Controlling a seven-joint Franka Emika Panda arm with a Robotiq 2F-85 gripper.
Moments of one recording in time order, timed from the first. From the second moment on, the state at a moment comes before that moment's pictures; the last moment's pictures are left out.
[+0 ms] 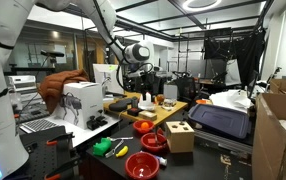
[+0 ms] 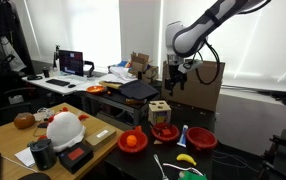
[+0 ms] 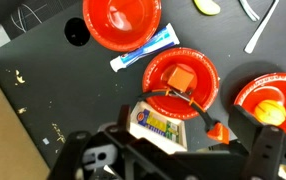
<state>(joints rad) 0.14 0.46 -0.08 -1.86 -0.15 2.26 0.24</state>
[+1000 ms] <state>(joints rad) -0.02 0.39 -0.06 -1.56 -0.08 1.87 0.00</state>
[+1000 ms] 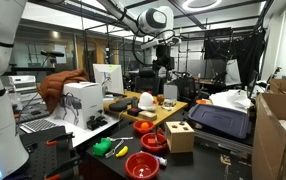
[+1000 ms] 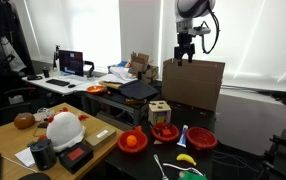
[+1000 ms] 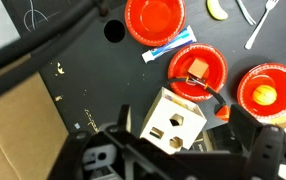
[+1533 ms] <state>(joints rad) -0.09 0.36 -0.06 -1.52 0.01 1.71 -0.14</state>
